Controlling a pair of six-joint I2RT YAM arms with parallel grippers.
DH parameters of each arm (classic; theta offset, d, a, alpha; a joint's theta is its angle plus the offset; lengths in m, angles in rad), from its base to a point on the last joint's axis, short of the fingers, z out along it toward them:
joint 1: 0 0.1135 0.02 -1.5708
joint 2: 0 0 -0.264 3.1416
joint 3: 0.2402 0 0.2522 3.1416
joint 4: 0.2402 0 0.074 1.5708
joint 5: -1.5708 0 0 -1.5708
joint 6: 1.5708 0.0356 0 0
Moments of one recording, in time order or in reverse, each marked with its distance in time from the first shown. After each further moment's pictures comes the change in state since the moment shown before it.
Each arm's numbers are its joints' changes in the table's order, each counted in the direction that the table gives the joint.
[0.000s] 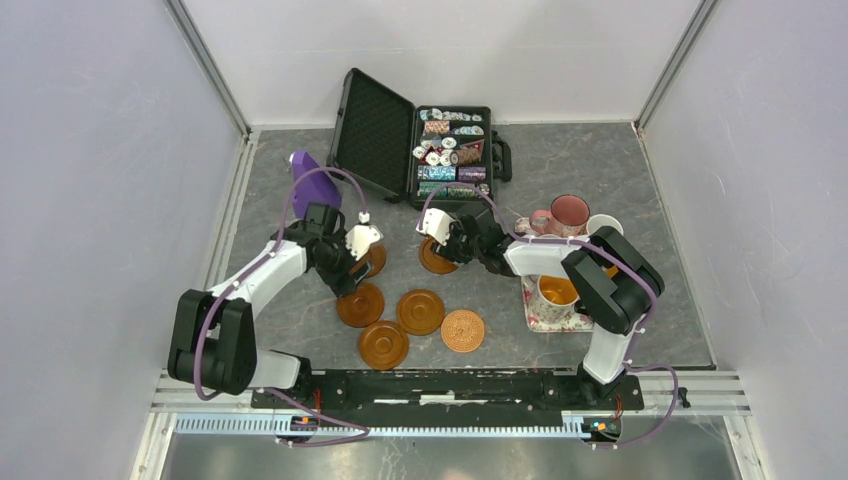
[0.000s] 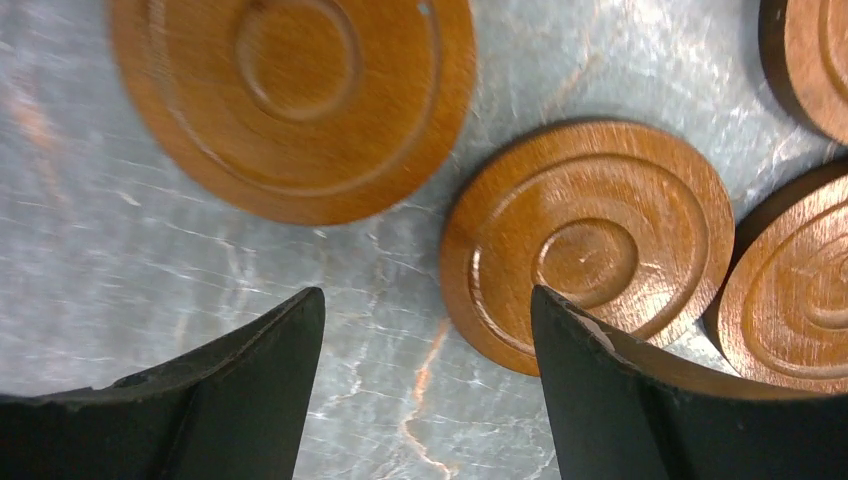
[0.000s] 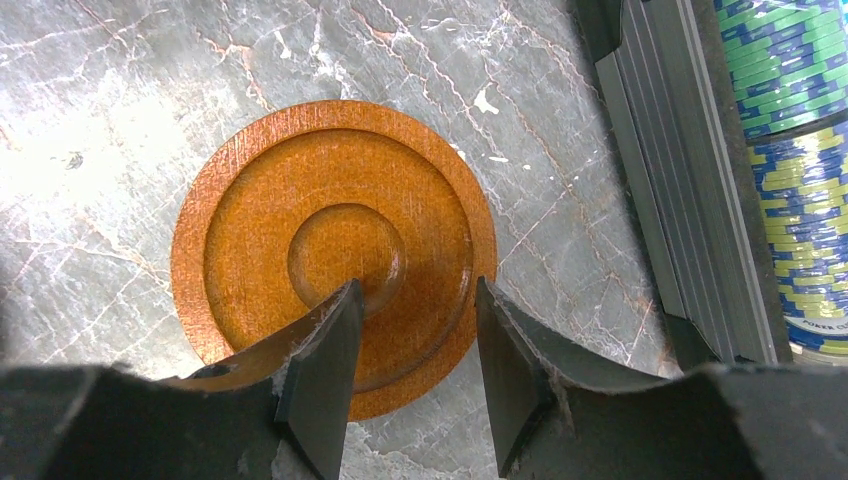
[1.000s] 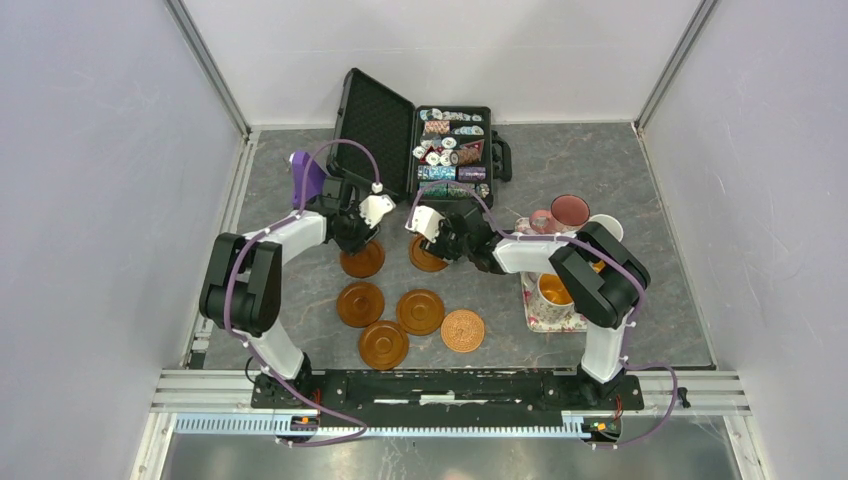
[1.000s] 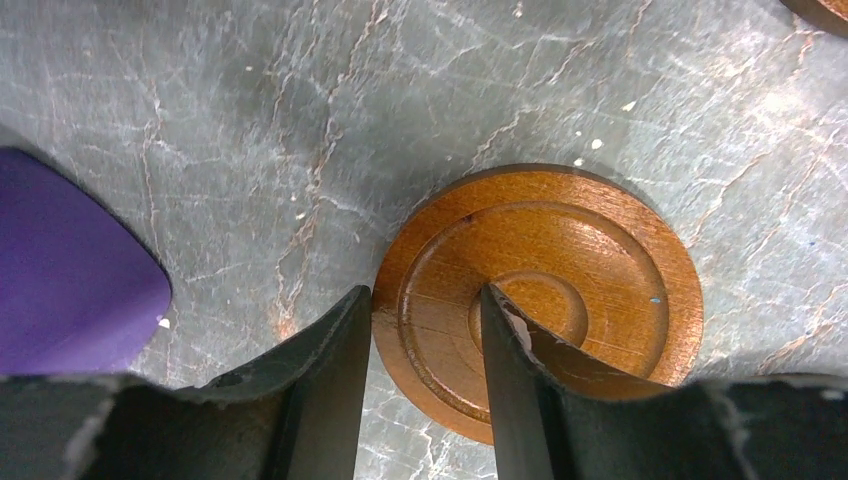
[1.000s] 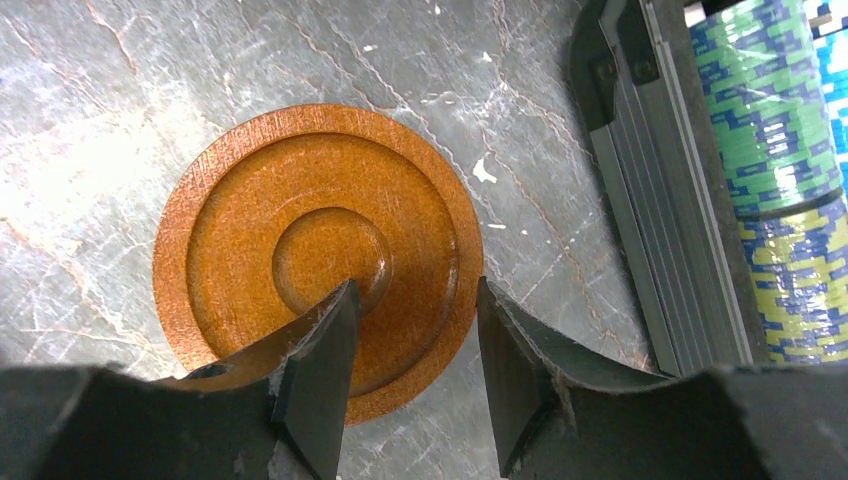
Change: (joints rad) left arm 0.002 0.330 0.179 -0.278 0.046 0.016; right arm 0.034 0.073 0.077 -0.031 -0.040 0.012
